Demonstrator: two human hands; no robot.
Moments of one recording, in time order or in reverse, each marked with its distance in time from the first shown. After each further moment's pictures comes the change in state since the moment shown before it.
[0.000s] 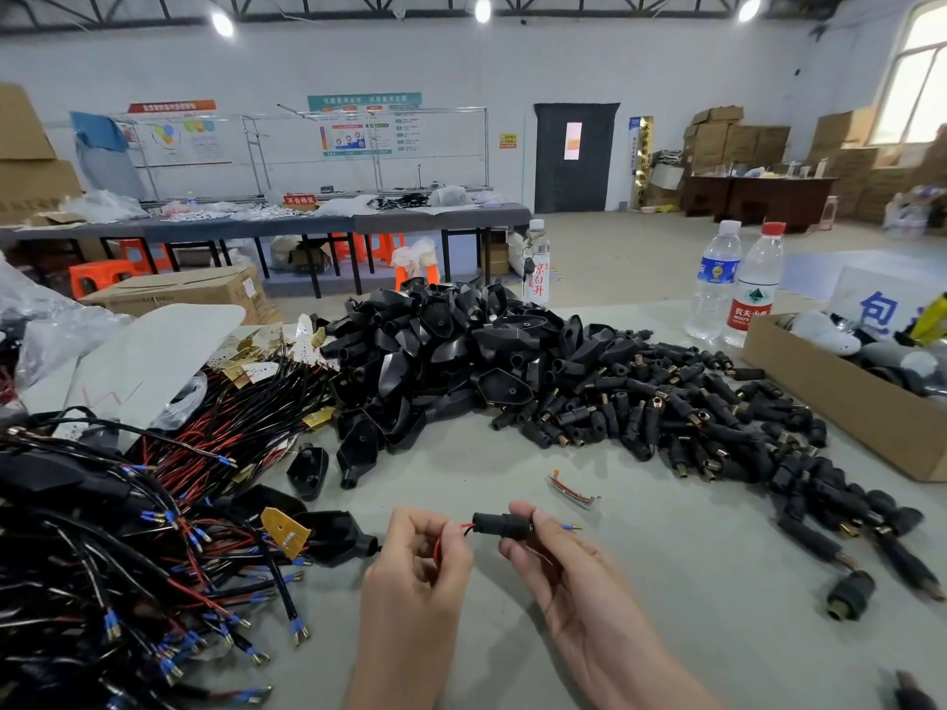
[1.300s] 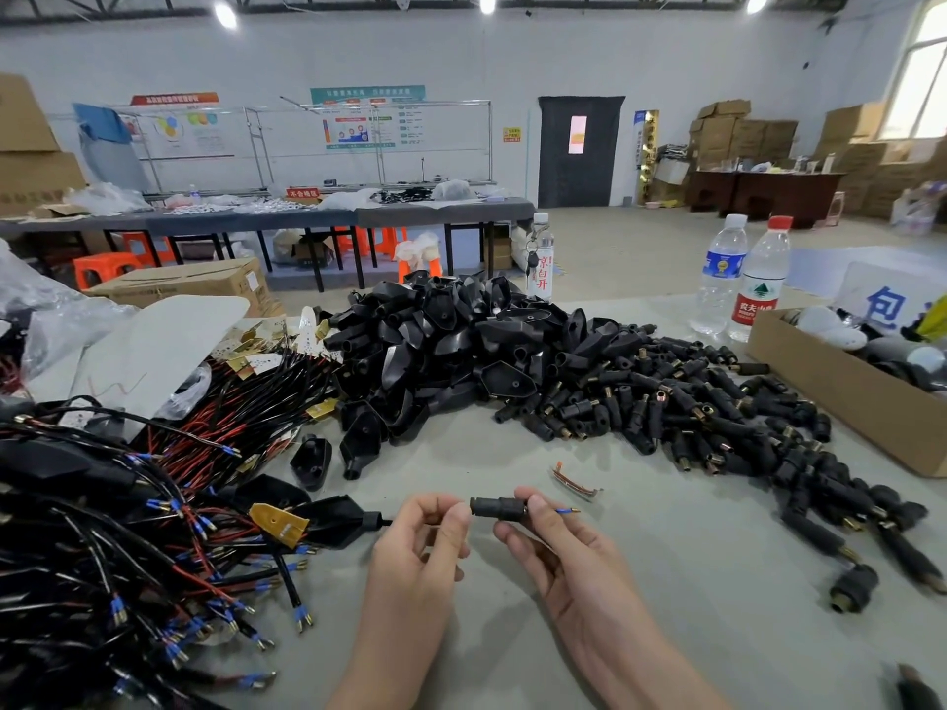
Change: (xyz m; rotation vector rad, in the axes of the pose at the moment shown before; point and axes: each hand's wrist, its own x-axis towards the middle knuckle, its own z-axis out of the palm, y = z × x) left_hand 0.010 -0.001 -0.002 -0.207 -0.135 -0.183; right_hand 0.002 0.001 0.000 0.019 -0.016 -0.042
